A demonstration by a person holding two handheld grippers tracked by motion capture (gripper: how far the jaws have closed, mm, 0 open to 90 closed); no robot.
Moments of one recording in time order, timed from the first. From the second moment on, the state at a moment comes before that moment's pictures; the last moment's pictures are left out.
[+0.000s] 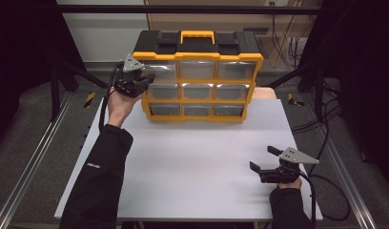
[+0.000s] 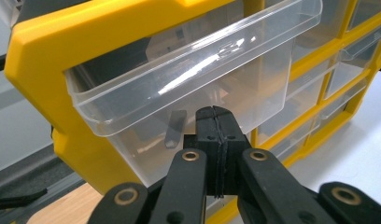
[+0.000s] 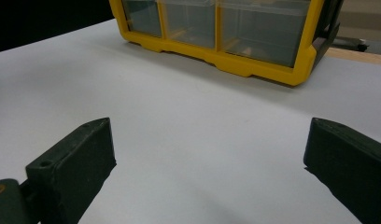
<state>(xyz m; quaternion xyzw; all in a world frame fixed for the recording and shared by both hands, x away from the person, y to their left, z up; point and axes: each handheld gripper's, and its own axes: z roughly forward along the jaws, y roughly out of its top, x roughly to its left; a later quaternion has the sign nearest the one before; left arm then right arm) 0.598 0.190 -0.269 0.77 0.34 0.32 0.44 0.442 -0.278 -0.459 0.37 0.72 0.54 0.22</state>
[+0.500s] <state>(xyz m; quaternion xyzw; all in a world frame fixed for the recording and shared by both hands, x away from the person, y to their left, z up) 0.609 0.189 -0.272 0.77 0.35 0.33 0.43 0.442 -0.278 -0.459 0.37 0.72 0.54 0.22</state>
